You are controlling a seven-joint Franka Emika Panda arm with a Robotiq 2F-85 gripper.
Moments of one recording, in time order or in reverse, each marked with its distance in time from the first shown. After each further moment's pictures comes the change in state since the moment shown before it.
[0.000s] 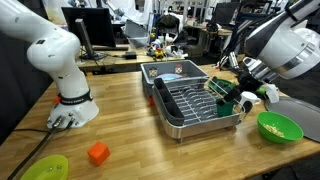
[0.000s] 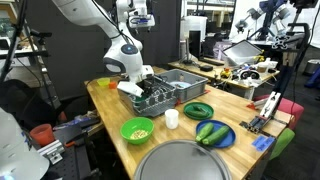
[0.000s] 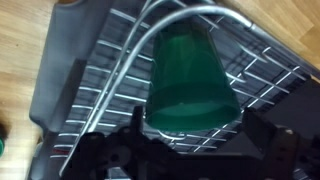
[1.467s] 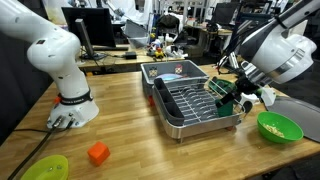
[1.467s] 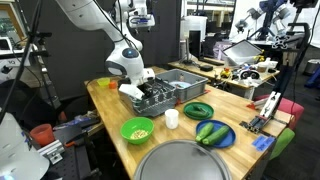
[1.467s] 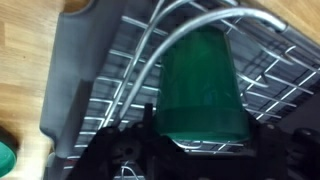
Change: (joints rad) arm -0.001 0.064 0.010 0.036 0.035 0.060 0.003
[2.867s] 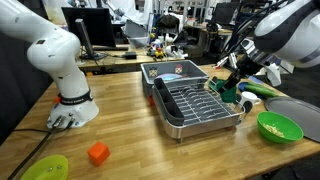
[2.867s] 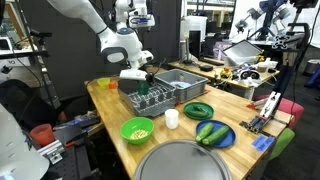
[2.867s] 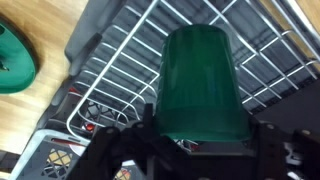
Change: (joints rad) arm 0.121 -0.183 -0.130 -0.062 -0.503 -0.023 0.305
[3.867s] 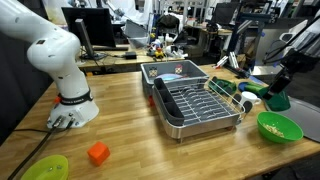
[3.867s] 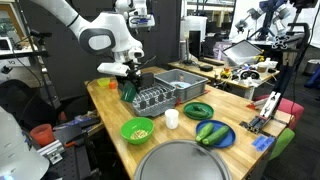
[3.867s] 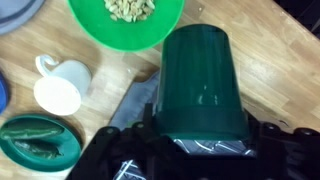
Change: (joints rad) arm -0.072 -0.380 -0.105 -0.292 -0.474 -0.307 0.444
